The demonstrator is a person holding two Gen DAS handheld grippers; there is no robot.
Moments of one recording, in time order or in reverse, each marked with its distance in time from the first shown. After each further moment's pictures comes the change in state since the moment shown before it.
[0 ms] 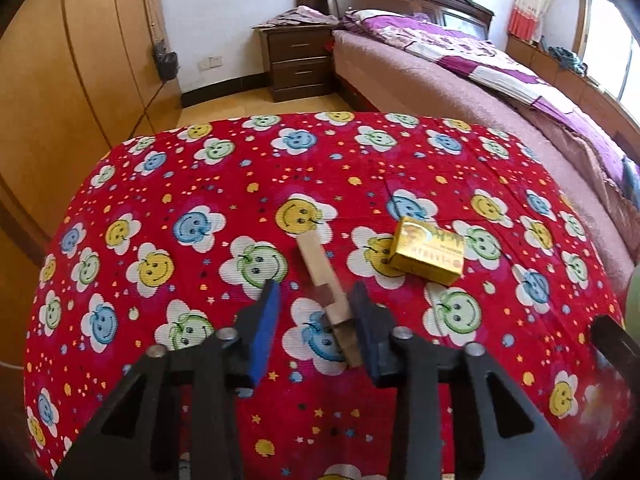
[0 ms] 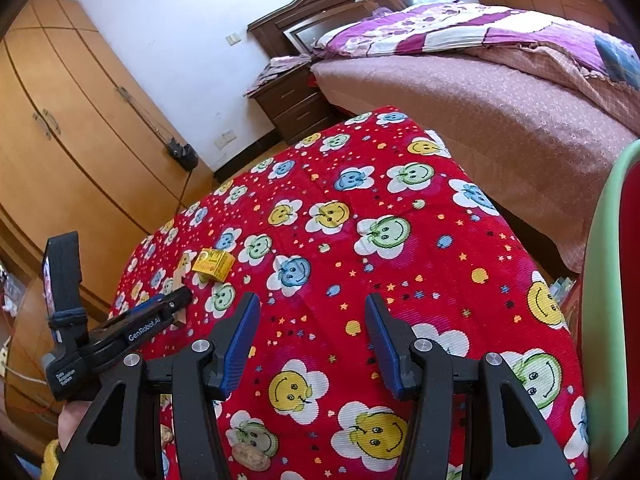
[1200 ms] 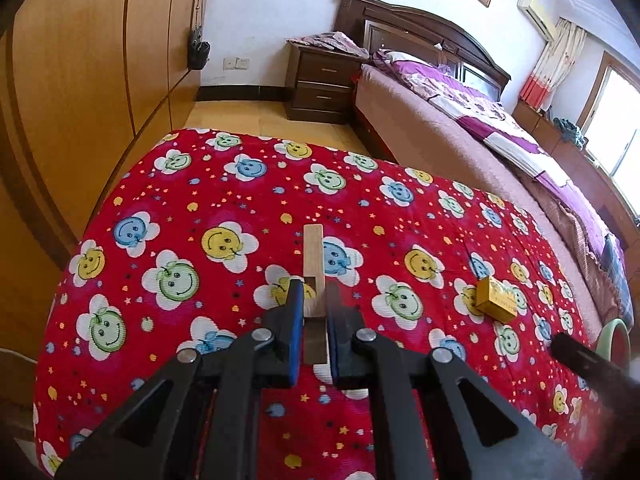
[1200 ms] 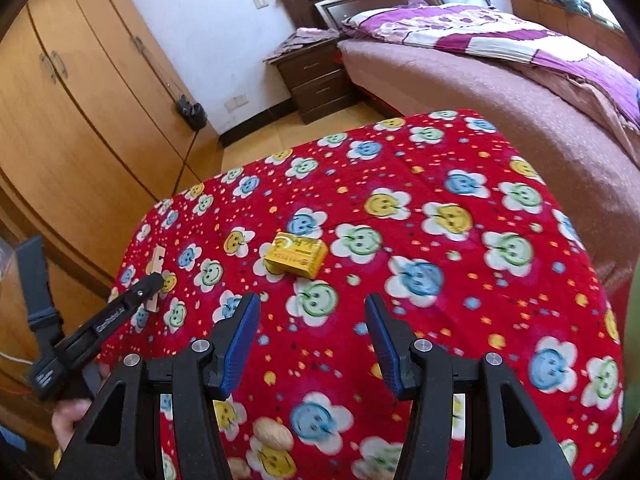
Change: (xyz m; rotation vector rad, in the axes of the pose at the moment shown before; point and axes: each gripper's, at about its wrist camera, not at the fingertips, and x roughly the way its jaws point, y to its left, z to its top) left arm -0.017 0.123 -0.002 -0.202 -0.096 -0.108; right arm 0.048 0.103 0.008 -0.133 0.110 -0.059
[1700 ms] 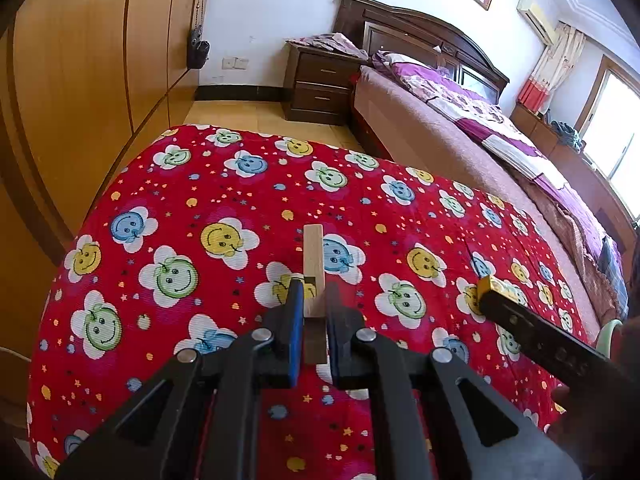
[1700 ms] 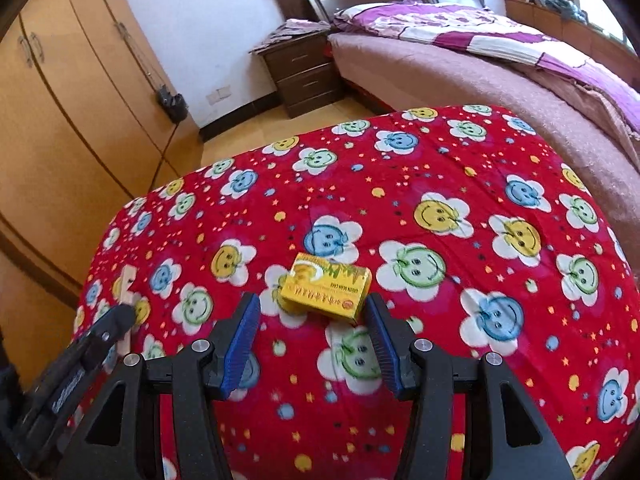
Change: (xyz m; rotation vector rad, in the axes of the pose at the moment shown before) left arm 0.006 0.003 -0.003 -0.006 -0.003 -0.012; right arm 0.054 0.028 0.015 0.006 -0.011 -0.100
